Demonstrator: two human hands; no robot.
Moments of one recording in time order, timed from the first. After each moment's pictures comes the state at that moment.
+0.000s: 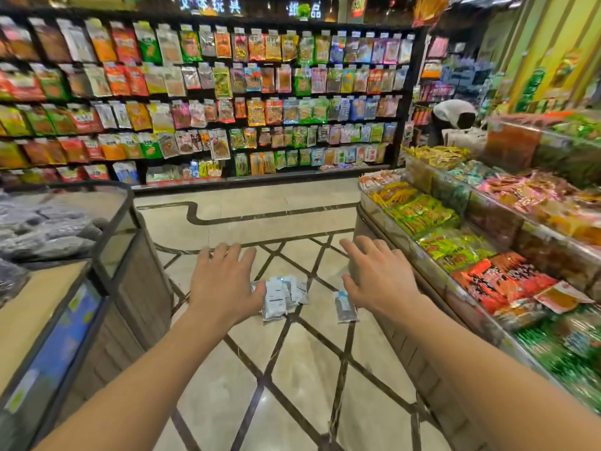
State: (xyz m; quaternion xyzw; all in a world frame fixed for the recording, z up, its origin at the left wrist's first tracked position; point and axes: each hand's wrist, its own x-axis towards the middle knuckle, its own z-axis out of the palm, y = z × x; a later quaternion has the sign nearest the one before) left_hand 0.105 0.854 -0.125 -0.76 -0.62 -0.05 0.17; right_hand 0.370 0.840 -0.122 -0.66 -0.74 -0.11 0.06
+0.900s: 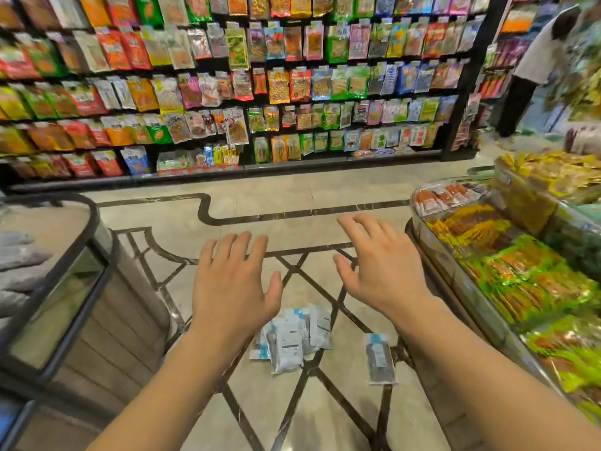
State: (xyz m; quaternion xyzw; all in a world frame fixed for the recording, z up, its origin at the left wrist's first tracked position) left_hand 0.161 1.293 -0.135 -0.74 -0.64 -0.15 0.15; right_hand 0.386 1.322 -0.133 -0.59 -0.78 -0.11 0.19
